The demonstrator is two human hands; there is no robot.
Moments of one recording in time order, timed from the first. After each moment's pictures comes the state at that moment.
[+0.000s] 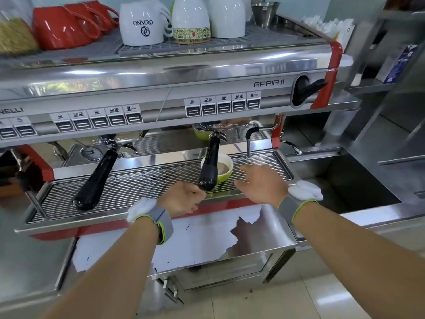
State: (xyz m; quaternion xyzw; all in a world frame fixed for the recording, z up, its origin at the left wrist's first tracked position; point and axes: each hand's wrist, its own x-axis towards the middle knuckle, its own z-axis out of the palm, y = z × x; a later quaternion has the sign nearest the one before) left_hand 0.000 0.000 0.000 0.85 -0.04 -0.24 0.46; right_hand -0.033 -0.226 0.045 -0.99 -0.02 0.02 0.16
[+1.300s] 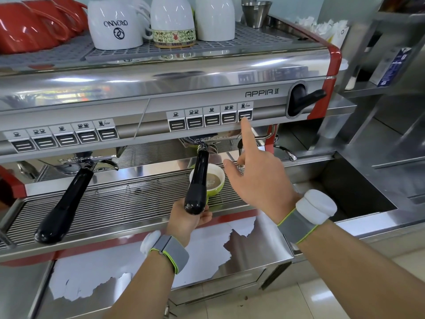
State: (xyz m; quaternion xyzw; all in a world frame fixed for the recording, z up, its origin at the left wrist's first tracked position) left_hand 0.004 -0.056 -0.036 0.65 0.17 -0.14 0.73; right_hand -0.034 -0.215 0.100 -0.94 -0.01 -0.23 0.23
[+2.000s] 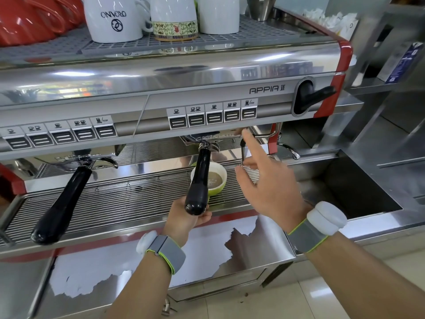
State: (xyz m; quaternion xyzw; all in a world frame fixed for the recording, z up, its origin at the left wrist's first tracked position) left_hand 0.003 -0.049 -0.032 0.64 0.16 -0.17 0.73; right_hand -0.038 -0.233 0.071 -0.92 -0.05 -0.29 0.25
